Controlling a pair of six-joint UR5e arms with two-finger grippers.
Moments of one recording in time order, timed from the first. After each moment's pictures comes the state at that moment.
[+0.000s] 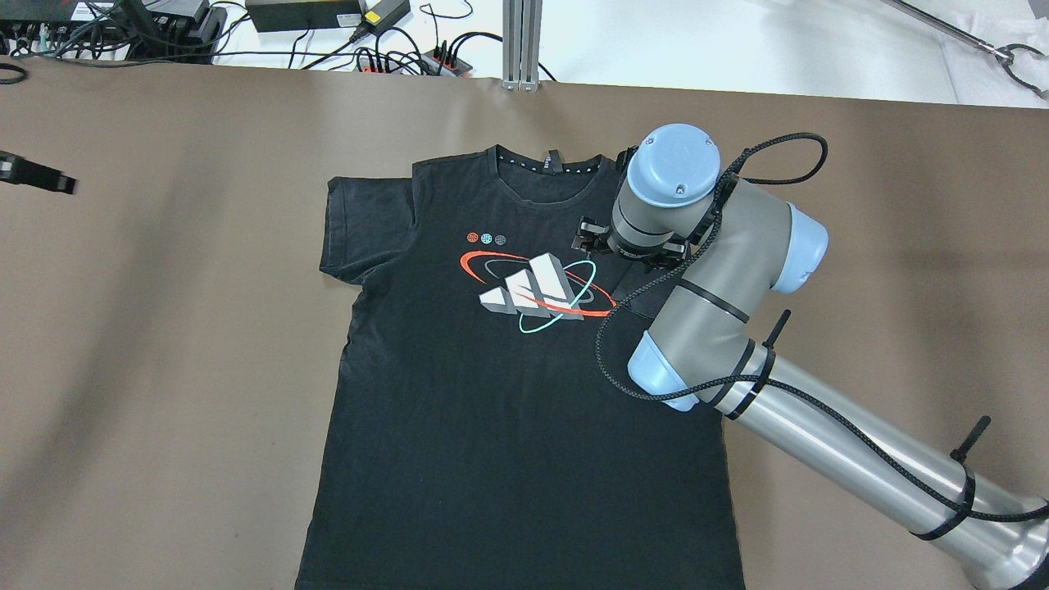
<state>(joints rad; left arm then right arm) -1.29 -1.72 -1.62 -2.15 -2.19 -0.48 0.76 -0.84 1.47 -1.45 1.88 1.26</state>
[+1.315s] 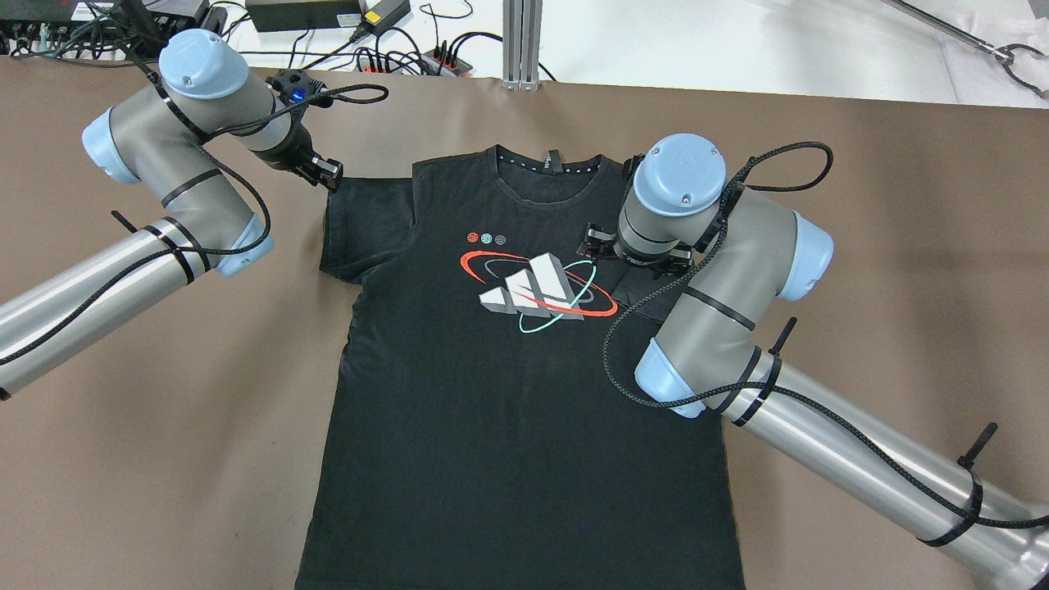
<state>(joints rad) -0.98 -2.35 -0.98 -2.19 -2.10 -0.59 0.75 -0.86 1.48 -1.45 1.87 1.26</state>
